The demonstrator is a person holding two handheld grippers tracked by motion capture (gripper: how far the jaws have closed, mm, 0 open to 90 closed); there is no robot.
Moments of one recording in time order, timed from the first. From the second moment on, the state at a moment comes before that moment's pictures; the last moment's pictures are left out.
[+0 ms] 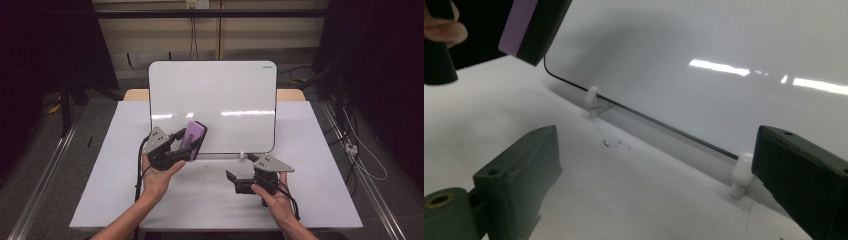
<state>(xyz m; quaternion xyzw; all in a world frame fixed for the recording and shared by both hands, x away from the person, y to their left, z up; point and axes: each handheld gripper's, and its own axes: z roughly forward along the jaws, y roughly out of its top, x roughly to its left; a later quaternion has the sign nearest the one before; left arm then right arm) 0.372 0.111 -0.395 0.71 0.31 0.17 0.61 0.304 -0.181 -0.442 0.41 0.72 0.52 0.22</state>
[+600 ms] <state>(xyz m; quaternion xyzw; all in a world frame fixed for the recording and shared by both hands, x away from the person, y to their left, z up) 0.371 0.097 -0.387 0.68 0.33 0.16 0.64 0.310 -0.151 -0.429 0.37 0.67 0.61 0.20</state>
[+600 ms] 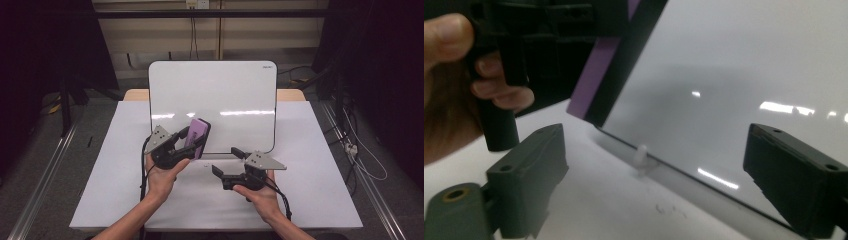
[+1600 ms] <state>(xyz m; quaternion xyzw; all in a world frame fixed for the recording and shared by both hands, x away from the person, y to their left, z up) 0.370 0.070 -0.401 0.68 0.33 0.15 0.64 0.328 -0.134 -0.439 0.42 0.61 0.66 0.12</state>
